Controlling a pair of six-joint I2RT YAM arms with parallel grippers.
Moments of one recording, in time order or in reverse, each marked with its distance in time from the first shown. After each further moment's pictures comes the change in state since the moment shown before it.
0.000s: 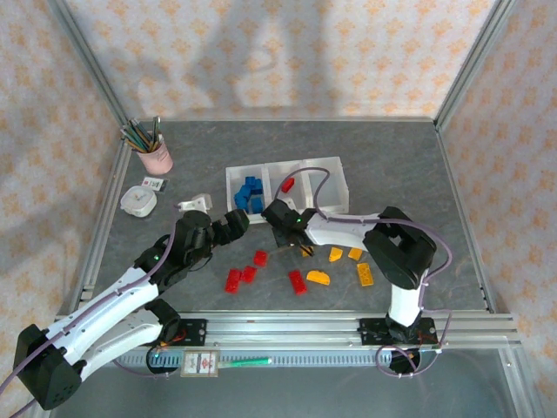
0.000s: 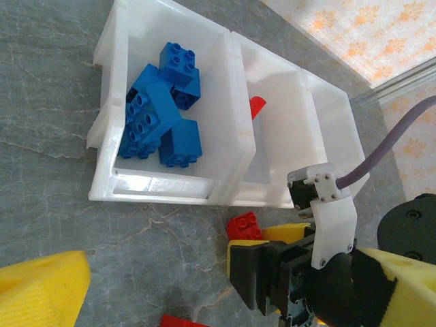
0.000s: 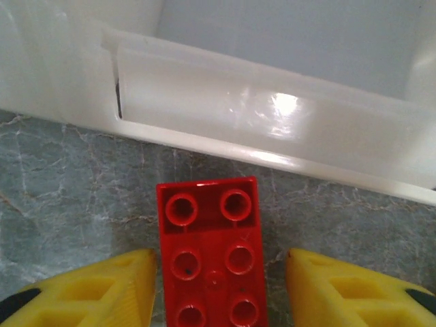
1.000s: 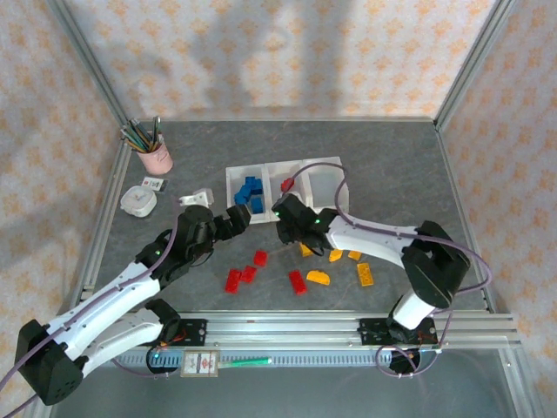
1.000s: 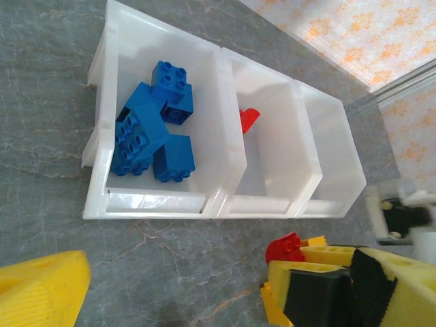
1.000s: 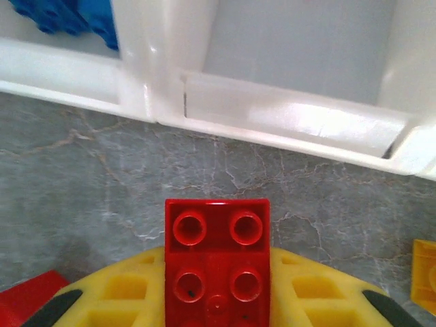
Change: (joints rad) left arm -0.003 0.048 0.064 -0.009 -0.019 0.035; right arm -0.010 -0.257 -0.081 0.010 -0.092 0.042
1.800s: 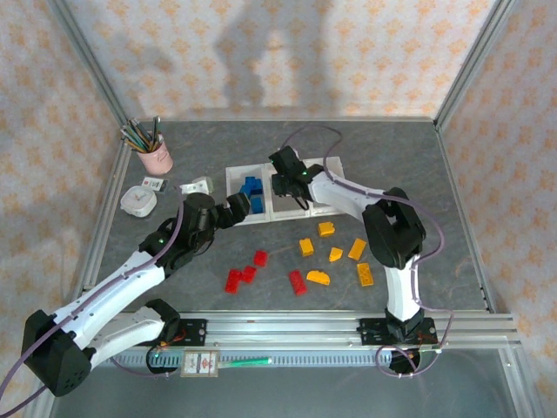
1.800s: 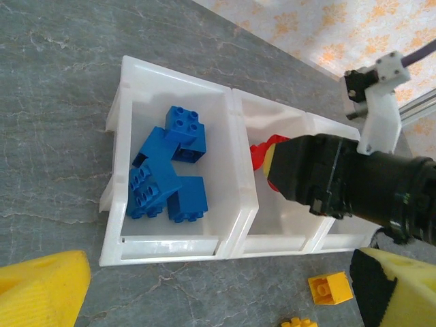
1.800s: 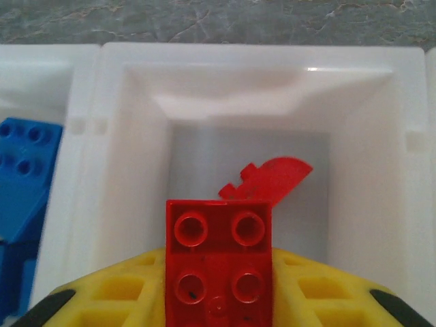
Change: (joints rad) left arm 0.054 0.087 0.079 0.010 -0.040 0.074; right arm -0.219 0.422 0.500 -0.034 -0.006 -0.091
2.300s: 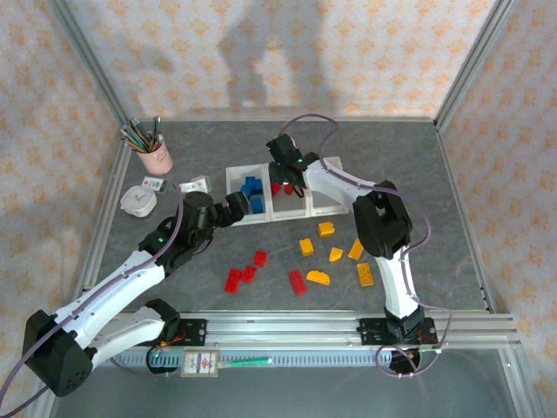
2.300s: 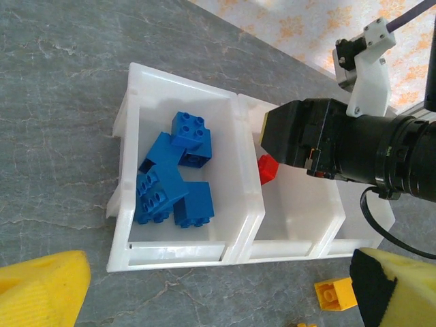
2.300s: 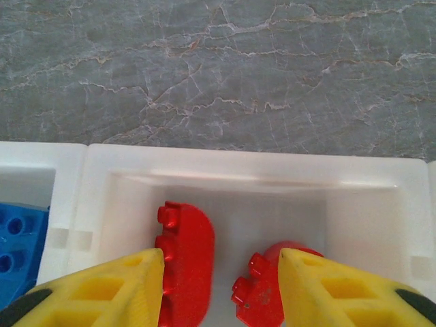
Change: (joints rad) left arm 0.013 0.003 0.006 0.000 0.003 0.017; right arm -0.029 0.116 0.187 -0.061 0.001 -0.029
